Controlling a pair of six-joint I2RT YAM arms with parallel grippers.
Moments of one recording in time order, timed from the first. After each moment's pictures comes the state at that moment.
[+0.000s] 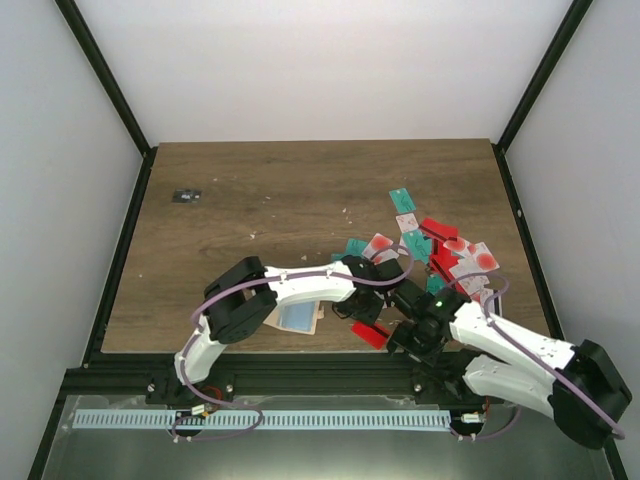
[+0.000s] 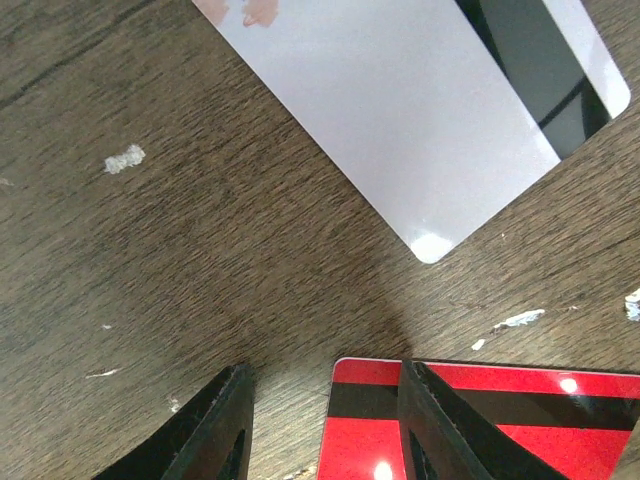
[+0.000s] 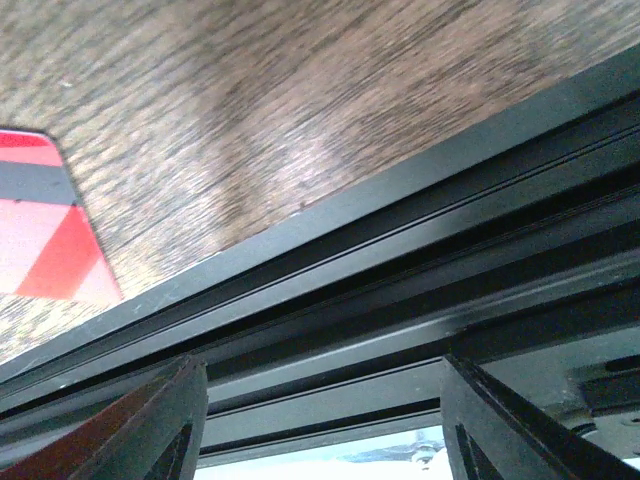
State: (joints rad) left arm -1.15 2.14 1.59 -0.87 -0.01 -0.63; right arm 0.76 1.01 0.49 -1.03 -0.28 1.32
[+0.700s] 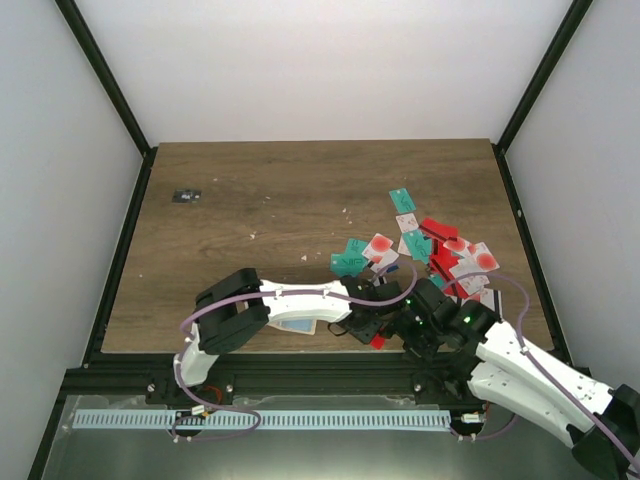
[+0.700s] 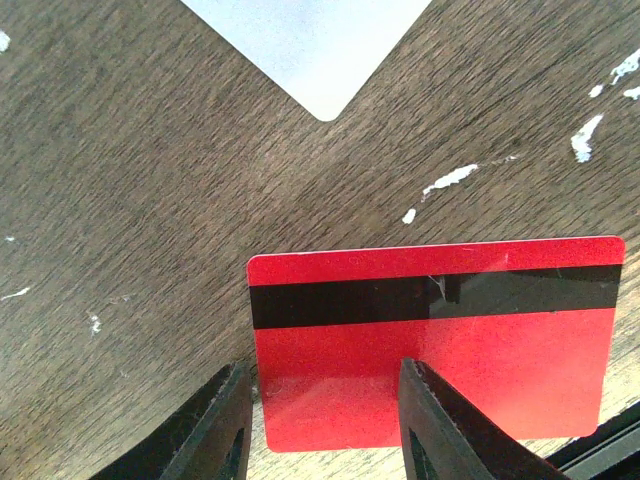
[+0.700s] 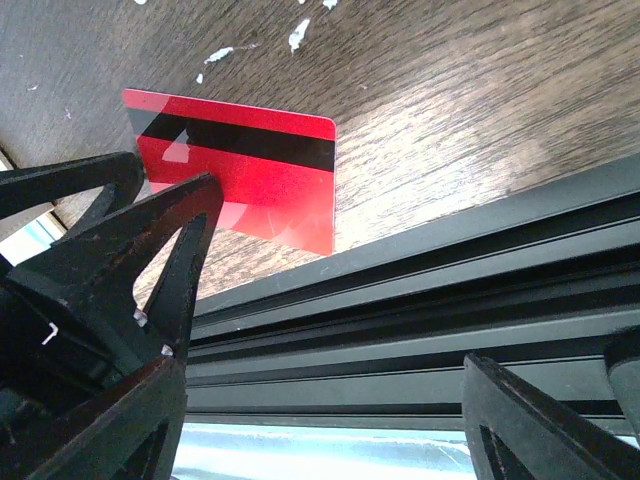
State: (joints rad) left arm -1.25 2.07 1.45 -0.79 -0.08 -0.57; right arm 0.76 0.72 0.49 -0.96 -0.28 1.38
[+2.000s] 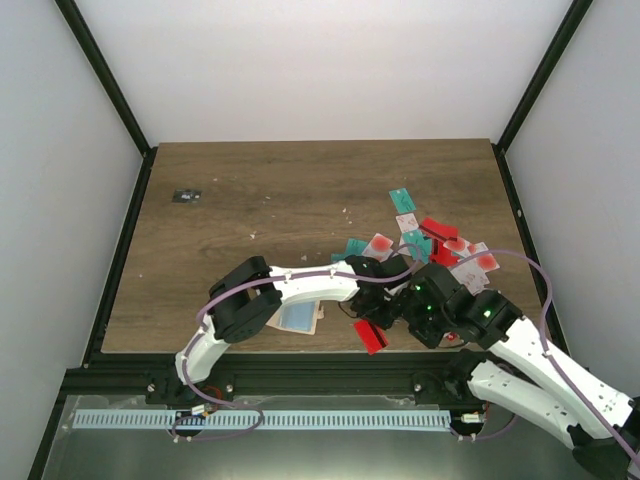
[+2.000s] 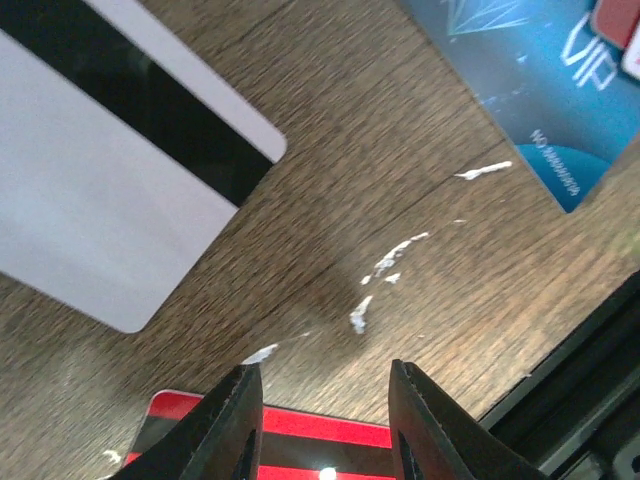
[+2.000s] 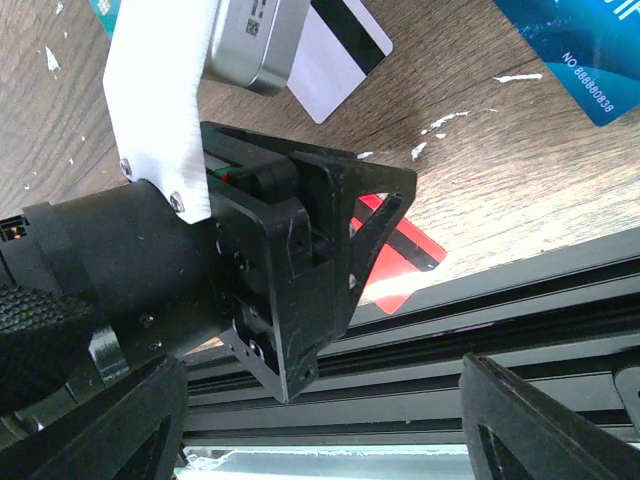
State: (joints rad) left arm -1.15 2.17 1.63 -0.73 0.23 -0.58; right arm 0.76 0.70 0.72 -1.08 -0.09 1.34
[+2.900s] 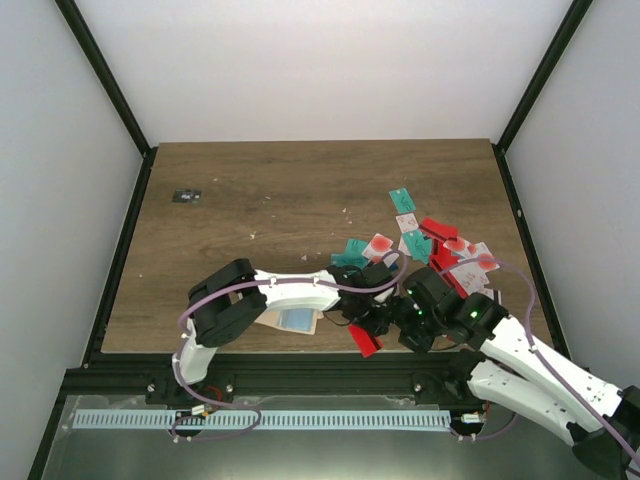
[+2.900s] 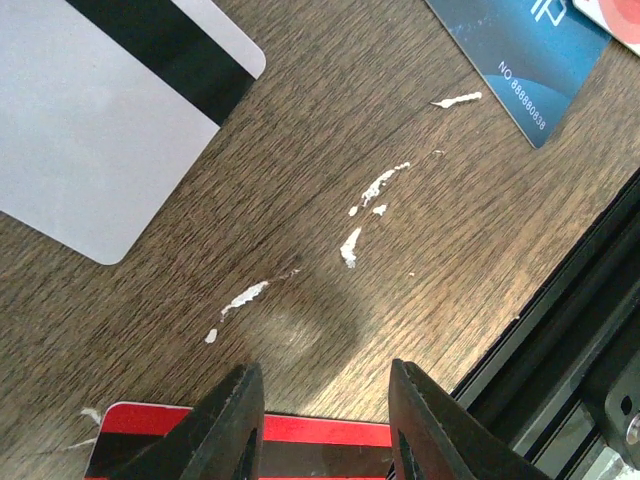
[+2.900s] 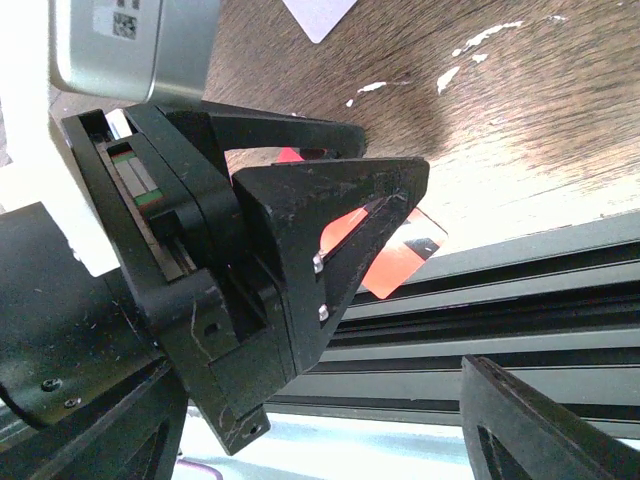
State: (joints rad) left arm -1.15 2.04 1.36 -0.48 0.29 -0.58; right arm 0.77 0.73 0.62 -0.96 -0.21 1.34
